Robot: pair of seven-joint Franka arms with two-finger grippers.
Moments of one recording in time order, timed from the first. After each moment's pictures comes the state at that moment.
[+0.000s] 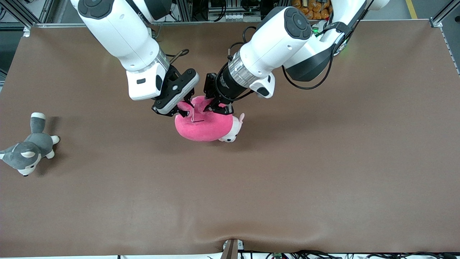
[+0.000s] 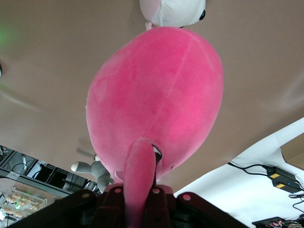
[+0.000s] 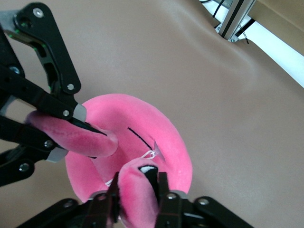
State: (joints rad) left arm -0.42 0.46 -0.41 -1.31 -0.27 2.24 -2.70; right arm 0.50 0.23 0.06 -1.44 0.13 1.91 -0.29
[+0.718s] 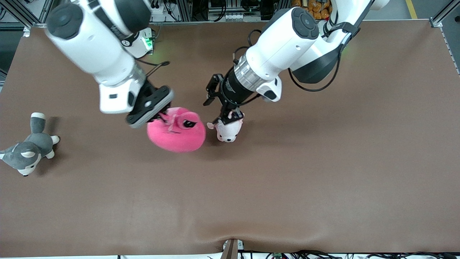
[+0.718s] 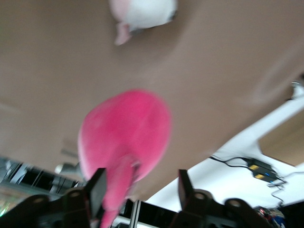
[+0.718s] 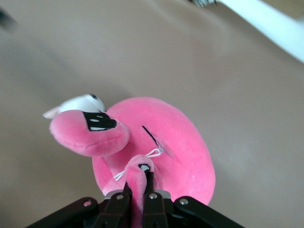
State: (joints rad) left arm -0.41 0.46 -0.37 -1.29 -0.19 2.24 -2.66; right arm 0.36 0.23 0.05 -1.44 0.14 1.79 -0.30
